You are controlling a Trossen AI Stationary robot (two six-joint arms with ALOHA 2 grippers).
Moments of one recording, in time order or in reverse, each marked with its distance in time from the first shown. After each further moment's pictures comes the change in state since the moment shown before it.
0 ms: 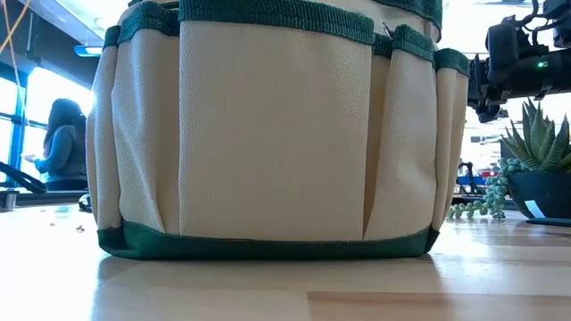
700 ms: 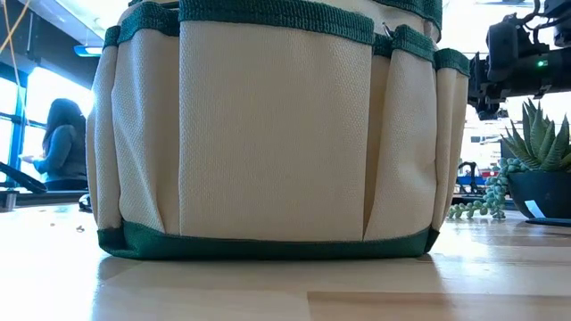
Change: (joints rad) left arm 0.051 -0.044 0.000 -0.055 0.040 0.007; right arm 0.000 0.000 0.000 0.012 0.000 -0.029
